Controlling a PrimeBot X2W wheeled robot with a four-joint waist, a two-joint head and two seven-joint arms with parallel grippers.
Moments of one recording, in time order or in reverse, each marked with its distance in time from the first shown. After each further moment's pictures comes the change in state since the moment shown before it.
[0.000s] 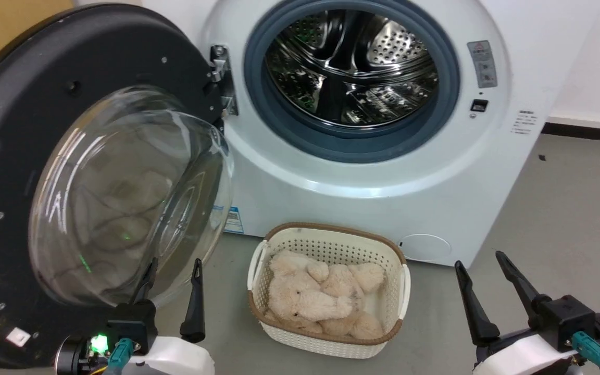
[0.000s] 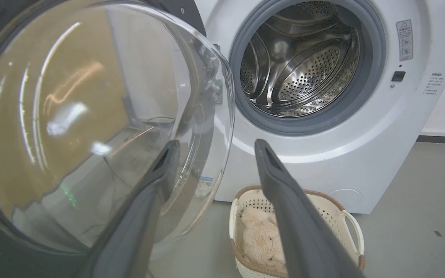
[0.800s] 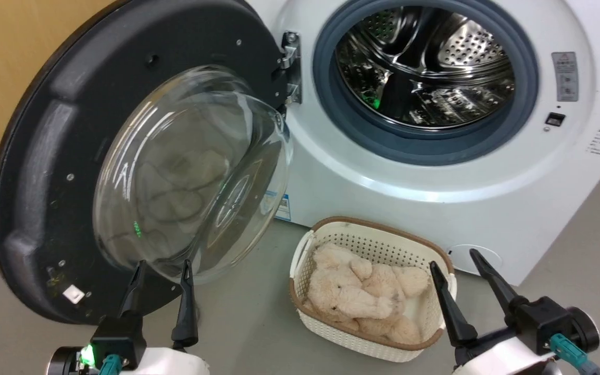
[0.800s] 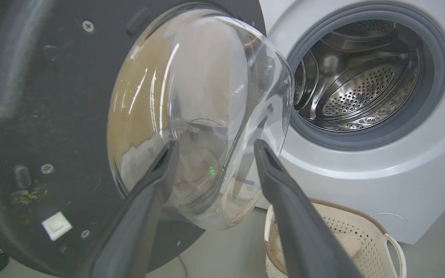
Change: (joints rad) left arm 0.043 0.000 0.002 -0.057 -0.024 0.040 -0.051; right arm -0.015 0.000 0.076 0.018 0.005 0.000 -0.048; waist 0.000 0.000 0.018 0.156
